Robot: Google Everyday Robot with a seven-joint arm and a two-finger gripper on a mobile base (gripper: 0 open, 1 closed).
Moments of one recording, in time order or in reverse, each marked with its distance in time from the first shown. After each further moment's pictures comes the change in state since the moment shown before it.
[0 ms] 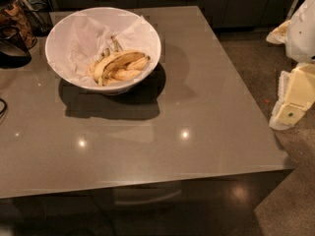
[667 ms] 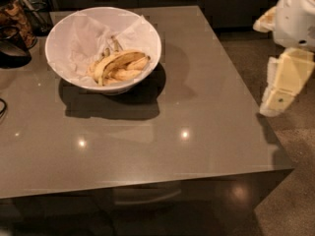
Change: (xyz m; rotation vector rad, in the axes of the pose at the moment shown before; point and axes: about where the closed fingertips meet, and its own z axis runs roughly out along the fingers) arm -0.022 -0.015 -0.006 0.007 -0.007 -0.065
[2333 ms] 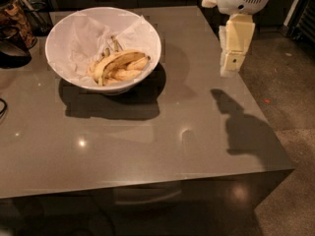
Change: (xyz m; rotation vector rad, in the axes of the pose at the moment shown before) arm -0.084 -0.069 0.022 -0.027 -0.020 -0.243
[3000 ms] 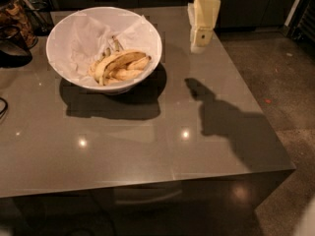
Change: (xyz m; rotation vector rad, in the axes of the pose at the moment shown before) arm -0.053 -0.054 0.000 0.041 -0.052 -0.094
